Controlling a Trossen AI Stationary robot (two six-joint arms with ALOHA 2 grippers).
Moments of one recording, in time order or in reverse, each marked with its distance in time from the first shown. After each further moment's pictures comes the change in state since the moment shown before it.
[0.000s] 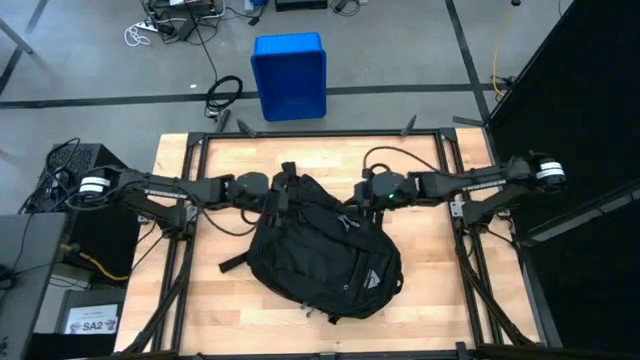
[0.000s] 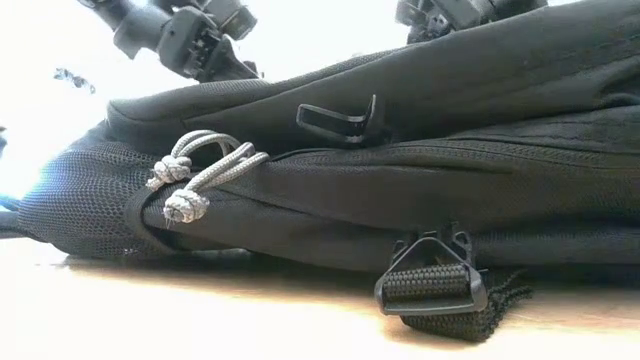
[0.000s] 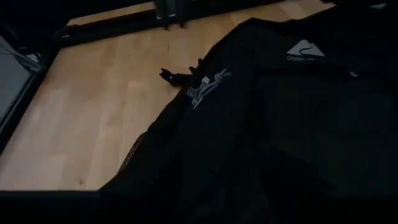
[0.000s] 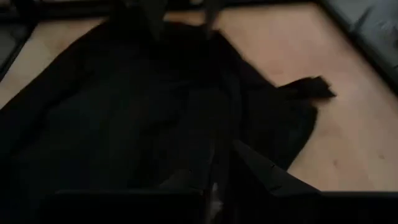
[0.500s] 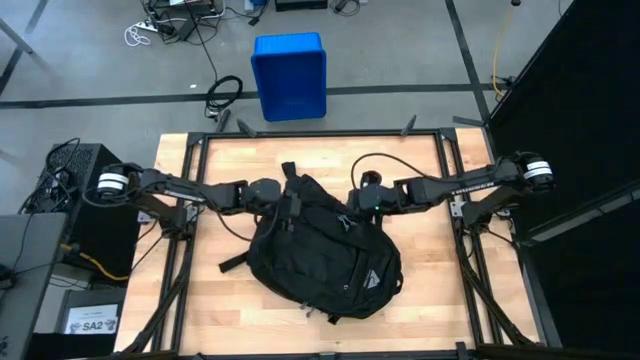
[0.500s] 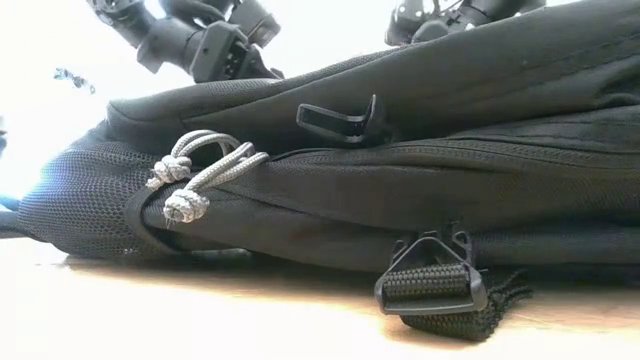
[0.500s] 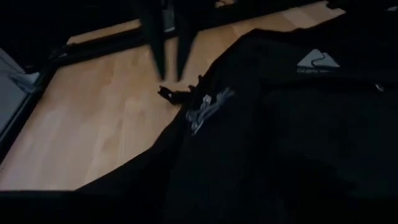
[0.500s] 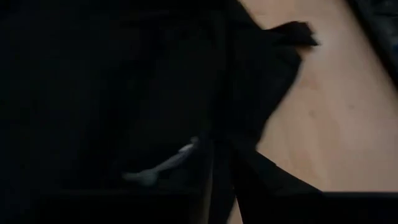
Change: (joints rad) left arm -0.033 0.172 0.027 0.209 -0.018 0.010; right arm 0.035 0.096 0.067 -0.173 0.193 0.015
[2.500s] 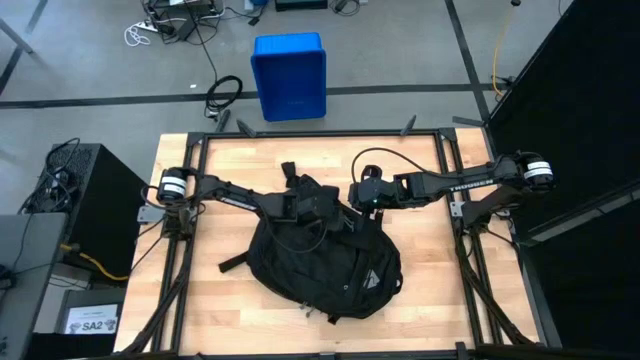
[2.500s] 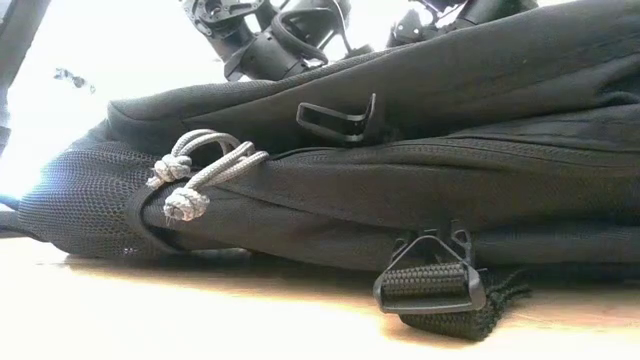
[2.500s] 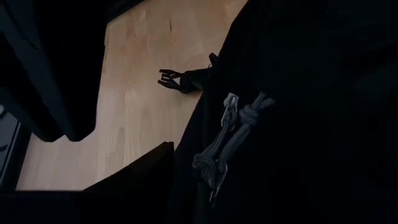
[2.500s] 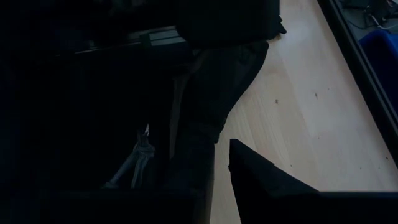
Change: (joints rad) left arm -0.053 0.459 0.432 -0.184 -0.251 0.160; right arm -0.050 -0.004 0.000 -0.043 0.020 -0.050
